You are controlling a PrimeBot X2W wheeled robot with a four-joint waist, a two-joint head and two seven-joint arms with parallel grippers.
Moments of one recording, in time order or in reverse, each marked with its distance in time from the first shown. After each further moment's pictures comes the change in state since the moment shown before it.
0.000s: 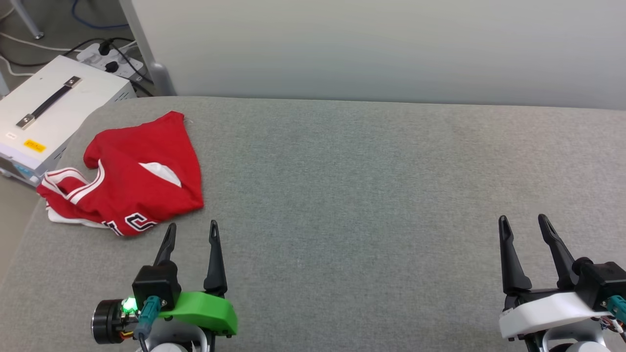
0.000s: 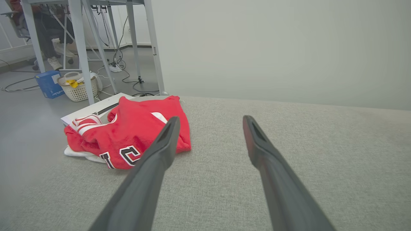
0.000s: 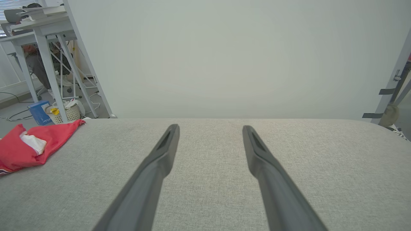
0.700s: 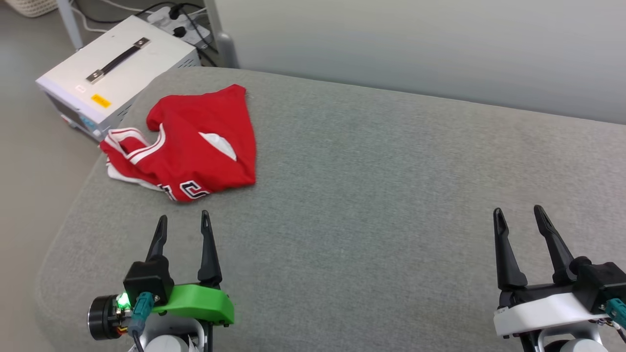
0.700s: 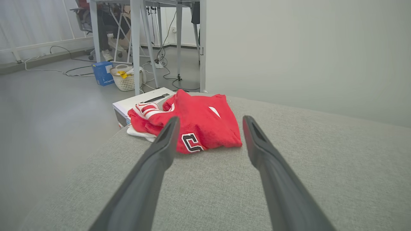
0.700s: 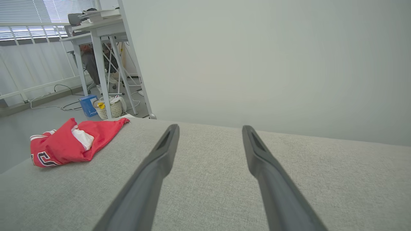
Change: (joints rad) left arm -0.029 0.000 0.005 0.020 -0.032 0.032 -0.047; right arm 0.000 0.000 0.031 -0.038 -0.007 0.000 -0.044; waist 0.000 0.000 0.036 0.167
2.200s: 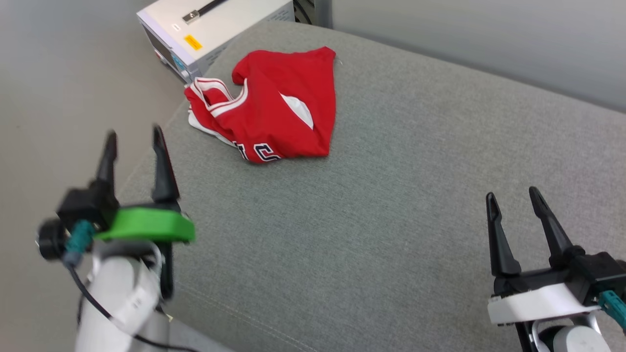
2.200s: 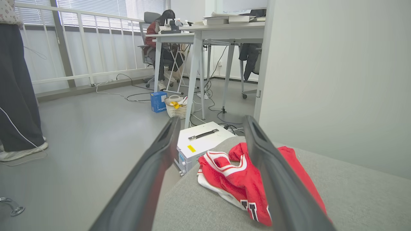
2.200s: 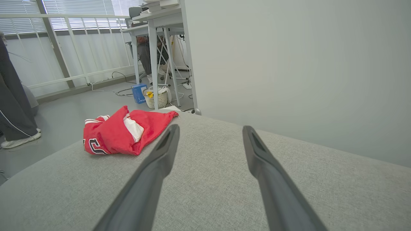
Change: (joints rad) left arm -0.247 0.012 0.144 0.048 -0.021 -0.115 -0.024; right arm -0.030 0.002 0.029 -0.033 -0.063 0.000 -0.023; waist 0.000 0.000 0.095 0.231
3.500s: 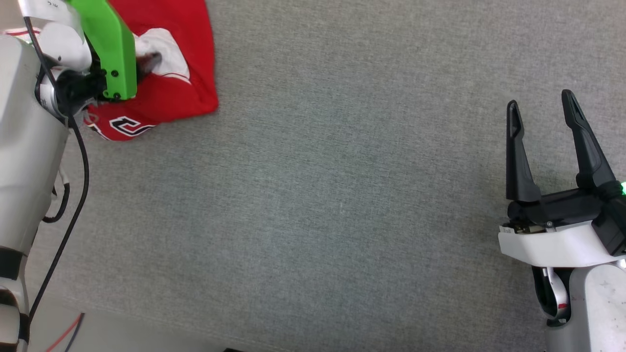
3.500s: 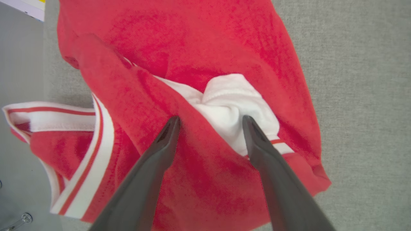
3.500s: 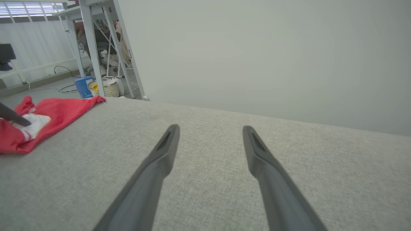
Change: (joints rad) left arm -0.886 0.454 -0.677 0.584 -0.695 -0.113 0.981; right arm -0.220 0.000 0.002 -0.124 -0.082 0.000 0.000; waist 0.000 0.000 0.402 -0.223
